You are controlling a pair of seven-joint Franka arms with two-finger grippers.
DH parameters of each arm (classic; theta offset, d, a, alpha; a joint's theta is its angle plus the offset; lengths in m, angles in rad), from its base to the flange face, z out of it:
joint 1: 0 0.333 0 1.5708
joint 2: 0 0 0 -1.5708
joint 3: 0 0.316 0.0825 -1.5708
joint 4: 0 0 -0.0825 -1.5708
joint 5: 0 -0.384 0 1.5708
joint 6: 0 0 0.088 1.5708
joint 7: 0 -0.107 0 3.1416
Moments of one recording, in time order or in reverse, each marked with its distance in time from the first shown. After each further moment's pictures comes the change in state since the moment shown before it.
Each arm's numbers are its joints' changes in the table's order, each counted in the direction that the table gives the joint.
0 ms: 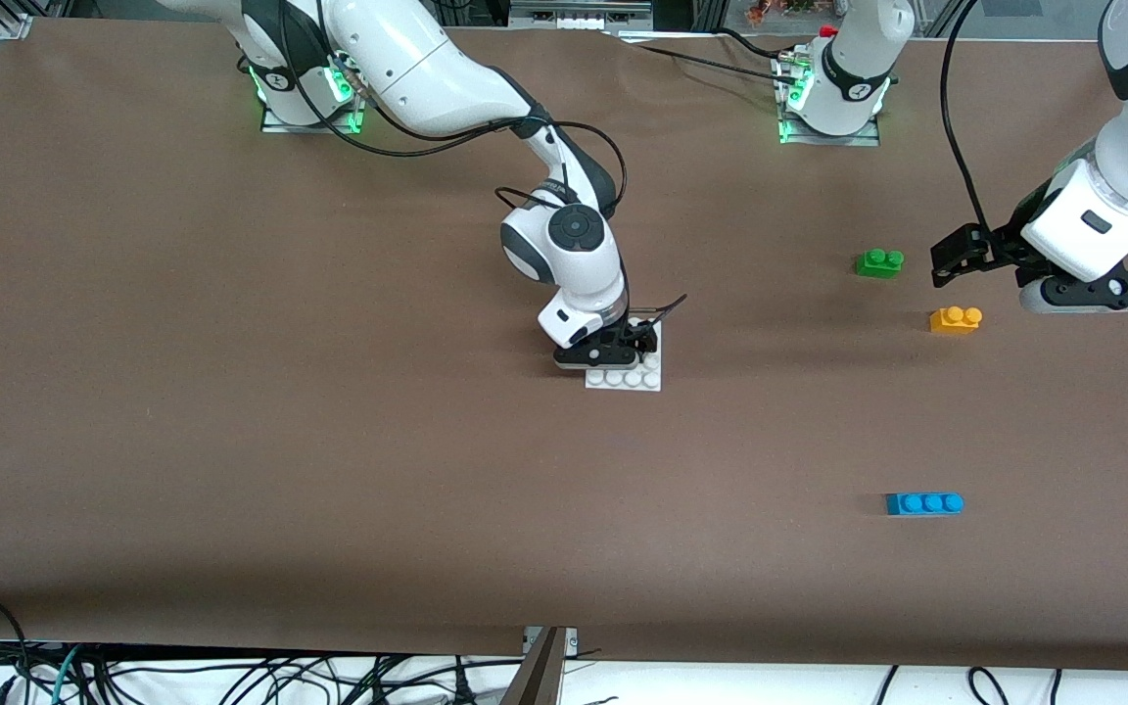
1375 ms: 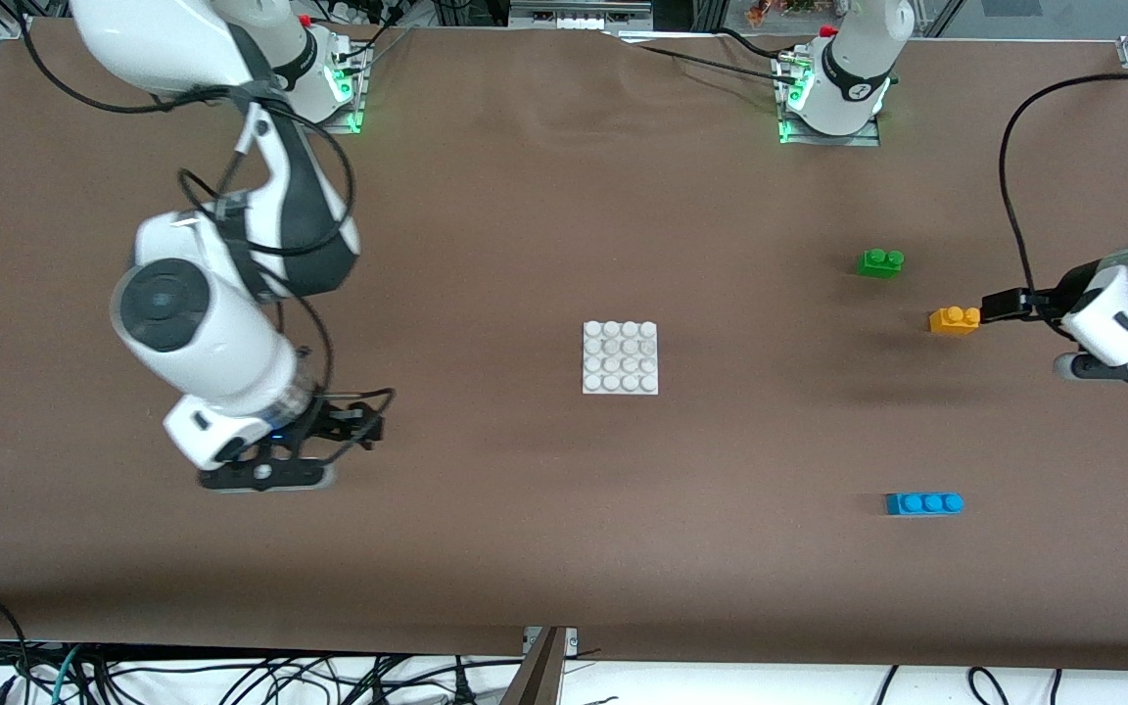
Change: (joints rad) left arm 0.182 -0.152 0.006 0.120 -0.067 -0.112 -0.217; right arm -0.505 0.348 -0.040 -0.155 -0.013 0.655 0.696
